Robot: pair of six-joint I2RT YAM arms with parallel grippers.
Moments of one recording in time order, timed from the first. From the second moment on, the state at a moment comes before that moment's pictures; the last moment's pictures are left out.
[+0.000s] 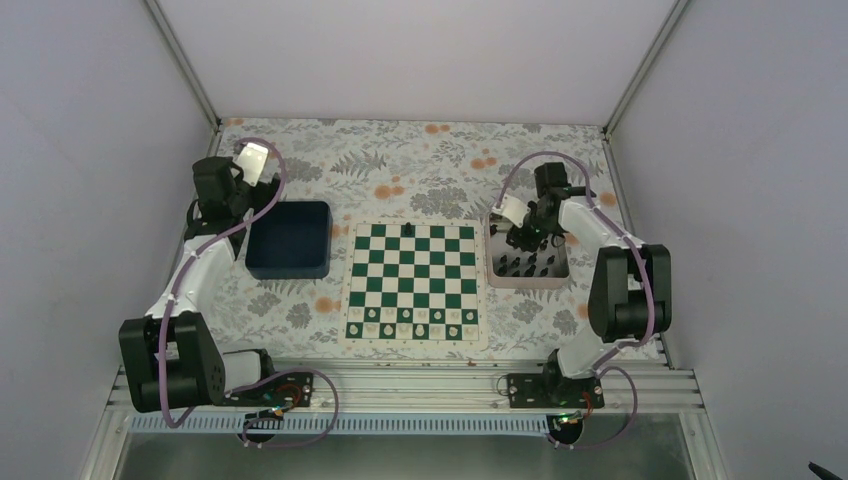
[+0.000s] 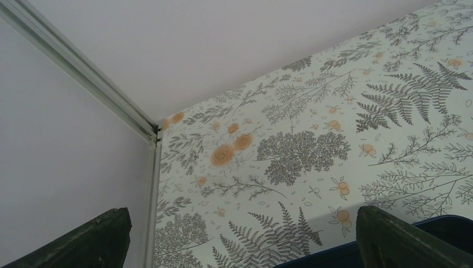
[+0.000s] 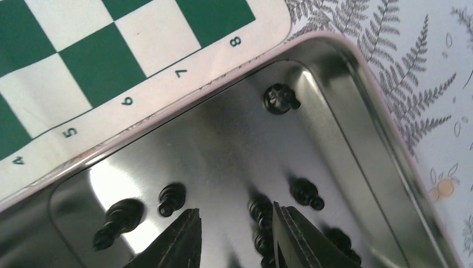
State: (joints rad) left arm 0.13 1.26 0.83 0.03 0.09 0.43; right arm 0.10 1.62 1.10 -0.75 -0.23 -0.93
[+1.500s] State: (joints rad) left arm 0.13 1.21 0.78 0.06 0.14 0.46; right arm 0.07 1.77 1.12 -0.55 -0.44 -1.18
